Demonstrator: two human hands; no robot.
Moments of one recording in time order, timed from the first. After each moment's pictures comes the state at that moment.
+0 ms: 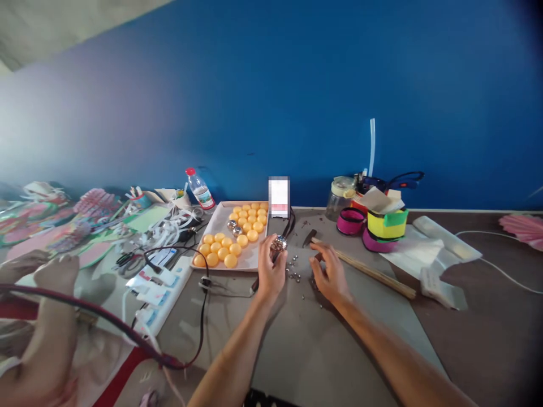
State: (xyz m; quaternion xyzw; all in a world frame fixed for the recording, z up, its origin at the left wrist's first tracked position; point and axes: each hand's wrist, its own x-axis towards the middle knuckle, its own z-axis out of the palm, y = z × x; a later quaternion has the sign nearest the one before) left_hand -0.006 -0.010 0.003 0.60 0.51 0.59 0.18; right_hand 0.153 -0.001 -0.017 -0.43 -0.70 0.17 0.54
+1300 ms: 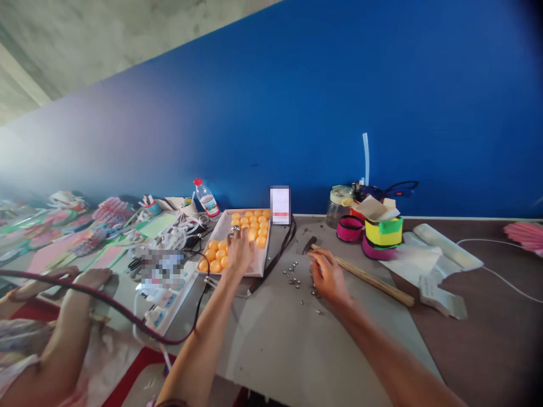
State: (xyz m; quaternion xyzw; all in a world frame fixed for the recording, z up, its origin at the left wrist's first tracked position) left_hand -0.093 0.035 0.046 0.66 0.71 0.24 -0.07; right_hand 0.158 0.017 -0.036 -0.43 -0.74 0.08 0.51
